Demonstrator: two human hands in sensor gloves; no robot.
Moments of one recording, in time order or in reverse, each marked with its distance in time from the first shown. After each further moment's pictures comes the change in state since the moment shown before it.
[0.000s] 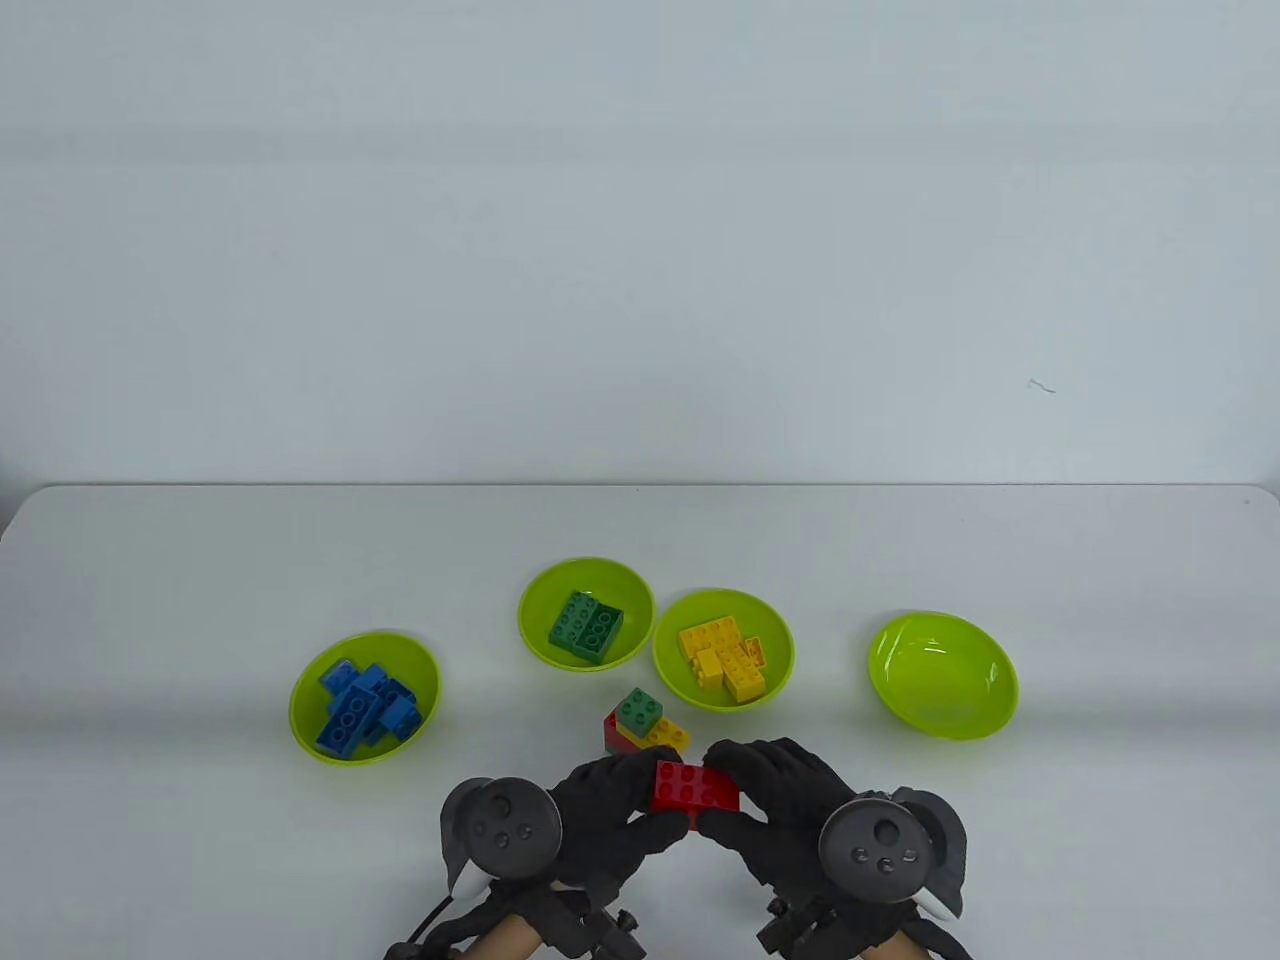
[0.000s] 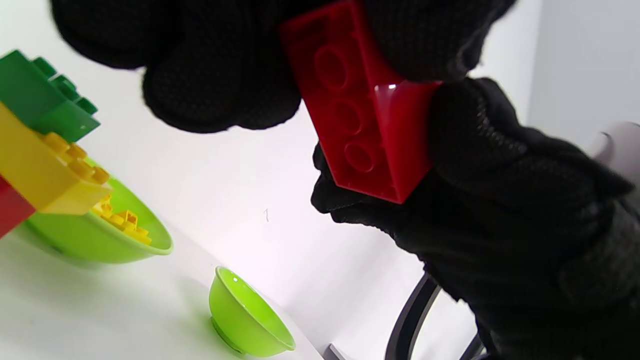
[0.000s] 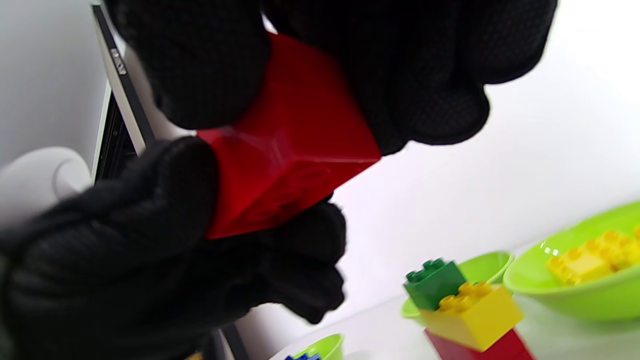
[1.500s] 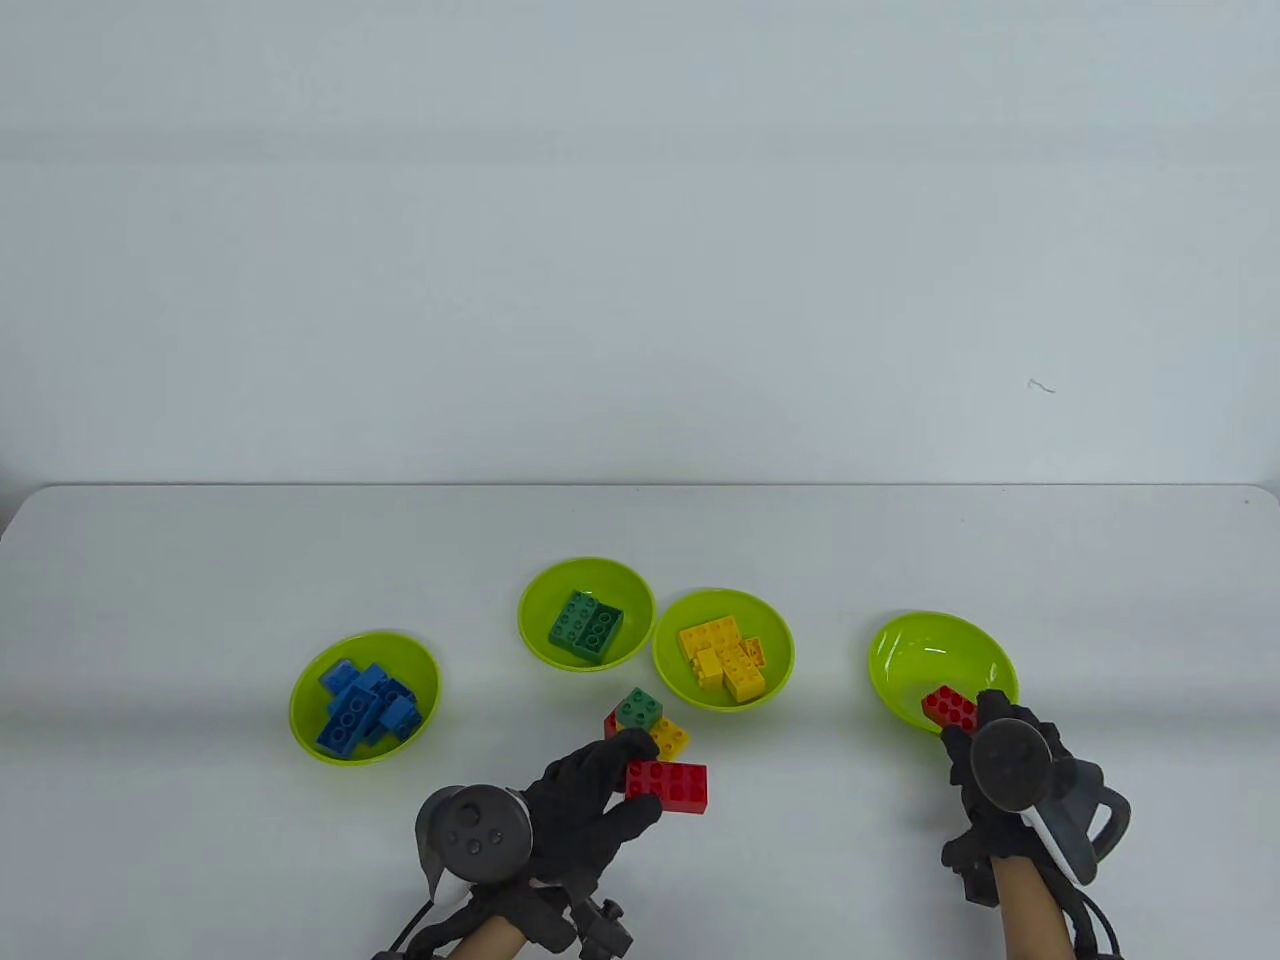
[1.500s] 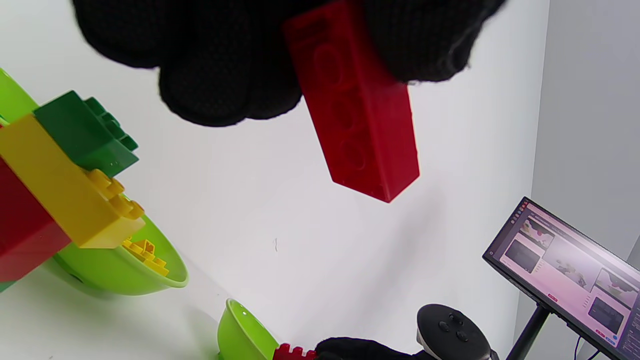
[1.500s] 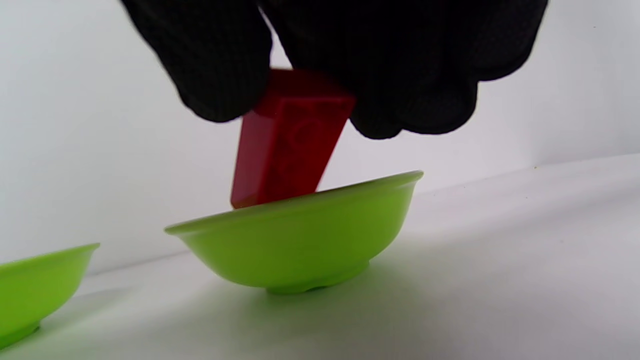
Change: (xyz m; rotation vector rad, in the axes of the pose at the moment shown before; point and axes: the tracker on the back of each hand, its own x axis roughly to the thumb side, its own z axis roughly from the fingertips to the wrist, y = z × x) left_hand -0.015 0.011 0.010 0.101 0.056 0.052; right_hand -0.174 -0.072 0.044 -0.186 0.686 0.617
